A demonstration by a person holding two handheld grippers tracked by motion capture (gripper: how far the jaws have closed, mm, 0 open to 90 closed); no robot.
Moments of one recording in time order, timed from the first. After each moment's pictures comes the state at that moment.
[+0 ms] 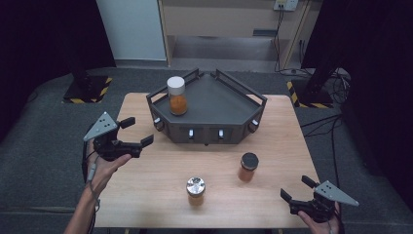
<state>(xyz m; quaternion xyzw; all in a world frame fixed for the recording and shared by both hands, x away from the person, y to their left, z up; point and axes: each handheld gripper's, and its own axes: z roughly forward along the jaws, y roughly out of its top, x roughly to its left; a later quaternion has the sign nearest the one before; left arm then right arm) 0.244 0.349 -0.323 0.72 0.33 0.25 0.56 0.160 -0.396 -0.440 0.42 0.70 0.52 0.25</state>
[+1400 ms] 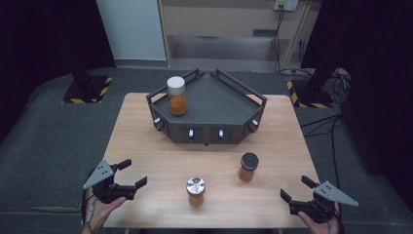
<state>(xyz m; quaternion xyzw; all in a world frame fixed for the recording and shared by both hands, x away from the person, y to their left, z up) 0.194 0.378 -0.437 0.72 0.36 0.21 0.56 0.160 -0.395 -0.440 0.42 0.70 0.52 0.25</state>
